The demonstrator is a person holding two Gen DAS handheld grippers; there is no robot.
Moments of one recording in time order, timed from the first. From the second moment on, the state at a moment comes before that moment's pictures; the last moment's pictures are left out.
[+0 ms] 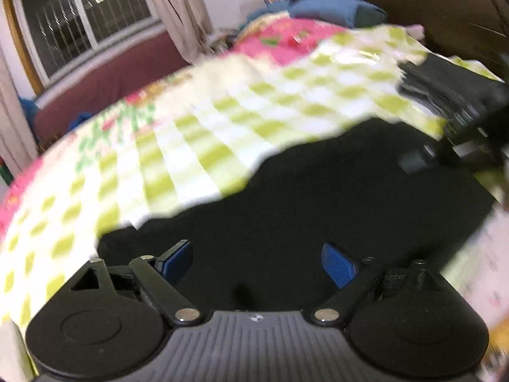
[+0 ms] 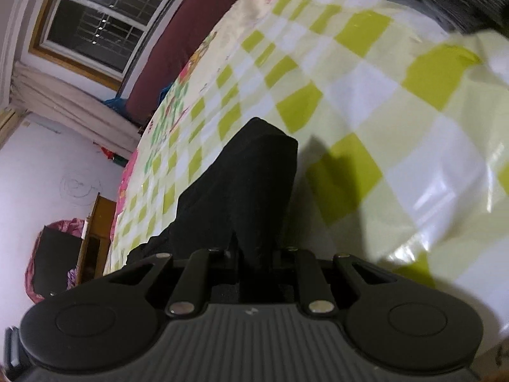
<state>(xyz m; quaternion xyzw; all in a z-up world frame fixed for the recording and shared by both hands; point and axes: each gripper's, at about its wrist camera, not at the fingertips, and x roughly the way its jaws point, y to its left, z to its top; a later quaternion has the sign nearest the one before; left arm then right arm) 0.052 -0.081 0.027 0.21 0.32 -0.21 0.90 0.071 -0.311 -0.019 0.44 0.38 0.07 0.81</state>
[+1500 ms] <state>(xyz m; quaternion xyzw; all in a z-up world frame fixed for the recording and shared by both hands) 0.037 -0.055 -0.032 0.25 0.31 -0.16 0.90 0.068 -0.299 -0.023 0.42 0.40 0.02 0.81</state>
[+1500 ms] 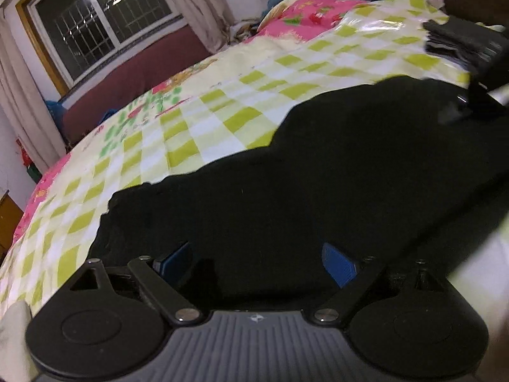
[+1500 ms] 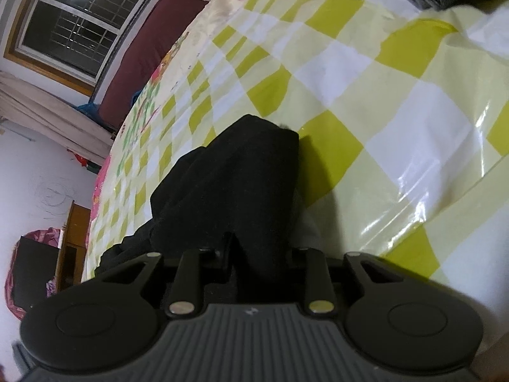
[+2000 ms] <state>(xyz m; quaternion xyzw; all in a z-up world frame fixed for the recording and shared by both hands) 0.027 -0.022 -0.021 0.16 0.31 -0.19 0.92 0.061 -0.300 -0.026 0.45 0.40 0.01 0.79</state>
